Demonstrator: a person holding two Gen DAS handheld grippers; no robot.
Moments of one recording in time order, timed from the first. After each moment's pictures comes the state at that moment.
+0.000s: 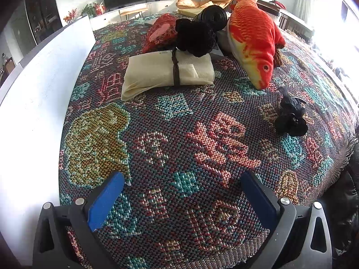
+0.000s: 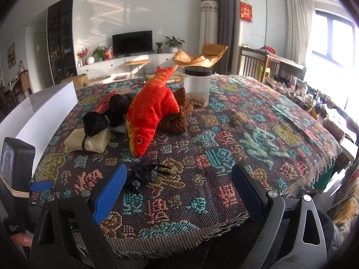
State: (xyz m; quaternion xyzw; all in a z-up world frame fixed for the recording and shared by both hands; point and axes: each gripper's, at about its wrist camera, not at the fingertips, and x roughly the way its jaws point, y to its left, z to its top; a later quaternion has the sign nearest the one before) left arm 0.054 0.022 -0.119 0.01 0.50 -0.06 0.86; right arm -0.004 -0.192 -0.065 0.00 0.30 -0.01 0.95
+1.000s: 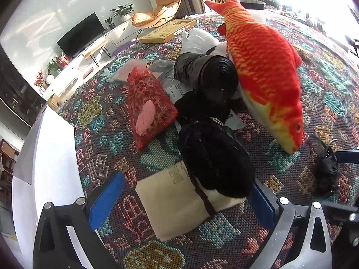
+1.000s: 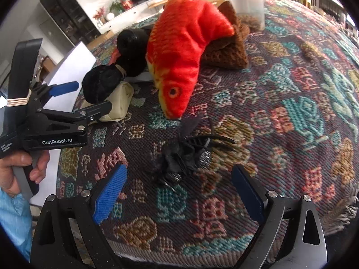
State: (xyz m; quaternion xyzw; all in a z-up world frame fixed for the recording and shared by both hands) left arm 0.196 0.005 -0.085 0.22 0.46 -0.13 0.85; right arm 0.101 -0.163 -0.139 0.07 0.50 0.12 0.85
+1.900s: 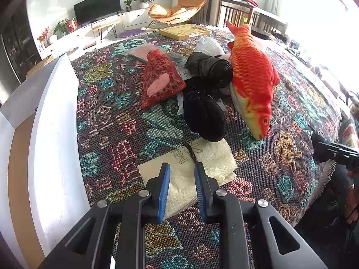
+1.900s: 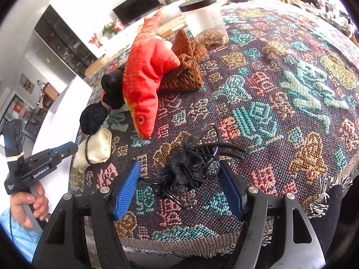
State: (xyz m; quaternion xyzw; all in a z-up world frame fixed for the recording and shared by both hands) left arm 0.129 0.054 -0.058 0.06 0.48 -0.16 0.86; right arm 0.062 -0.248 -0.113 0.17 0.47 0.11 0.86
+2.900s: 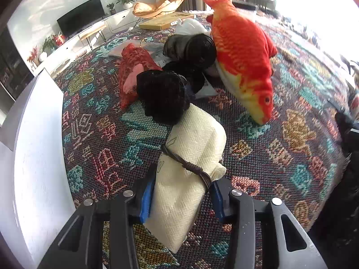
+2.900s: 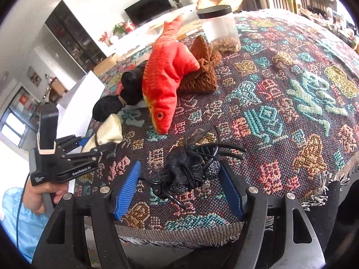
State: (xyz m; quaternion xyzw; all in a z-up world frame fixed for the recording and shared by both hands) left arm 0.138 0.028 -0.083 0.11 0.49 -0.16 0.85; right arm 0.046 -0.228 -0.097 0.15 0.45 0.14 0.87
